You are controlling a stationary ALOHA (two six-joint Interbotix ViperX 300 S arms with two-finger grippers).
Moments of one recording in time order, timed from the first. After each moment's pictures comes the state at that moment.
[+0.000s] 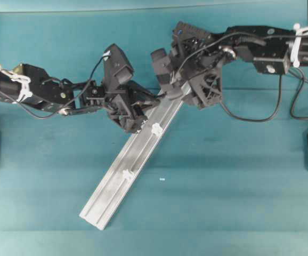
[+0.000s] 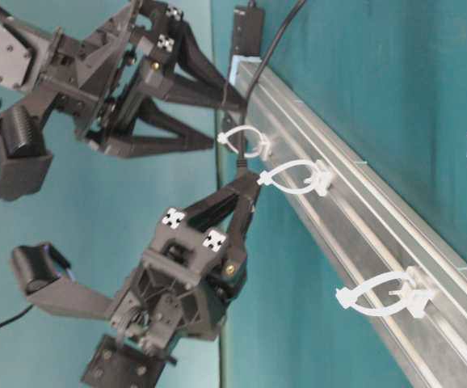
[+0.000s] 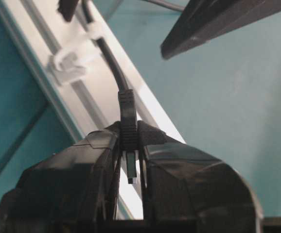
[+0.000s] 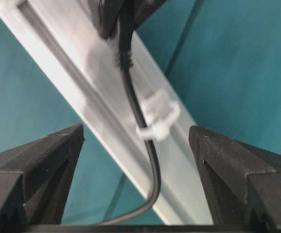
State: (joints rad) left arm 0.20 0.19 0.68 0.02 -0.44 -0.36; right arm -0.35 0.12 0.39 0.14 0.64 -0.89
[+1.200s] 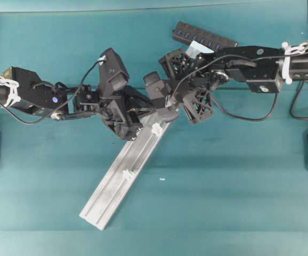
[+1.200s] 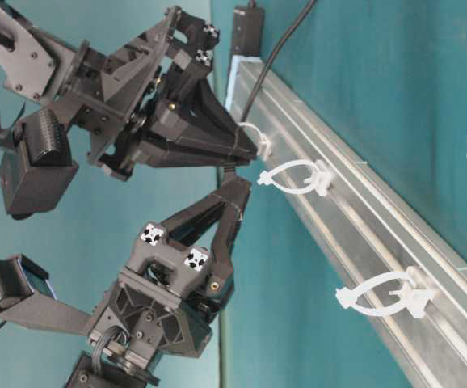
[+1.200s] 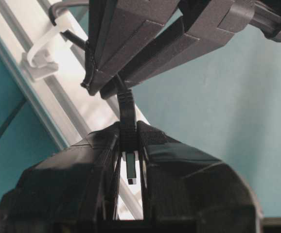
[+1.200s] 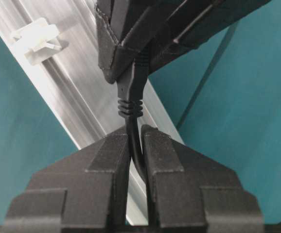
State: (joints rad) left arm 0.17 0.14 0.70 0.02 -0.43 -0.36; right arm -0.29 0.15 0.41 0.12 0.52 -0.90
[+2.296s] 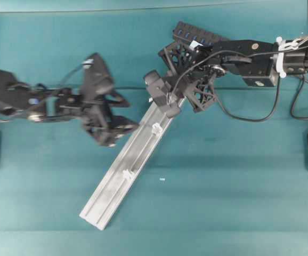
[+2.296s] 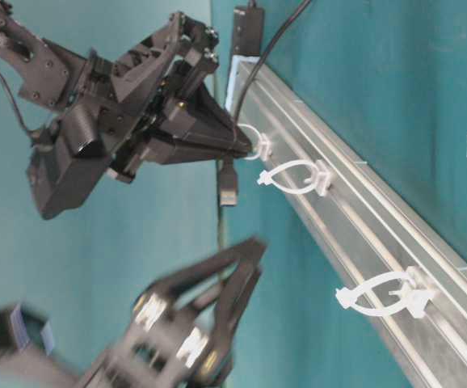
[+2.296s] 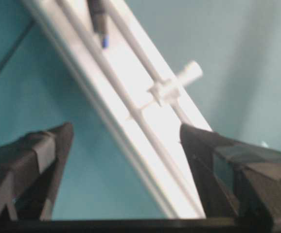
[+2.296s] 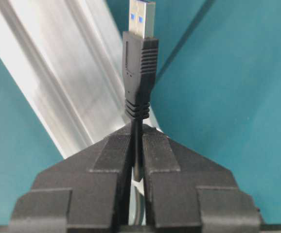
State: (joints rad) left arm 0.16 -0.07 0.87 0.02 -0.26 -0.39; right arm -0.32 0.20 0.39 -0.03 0.56 -0.98
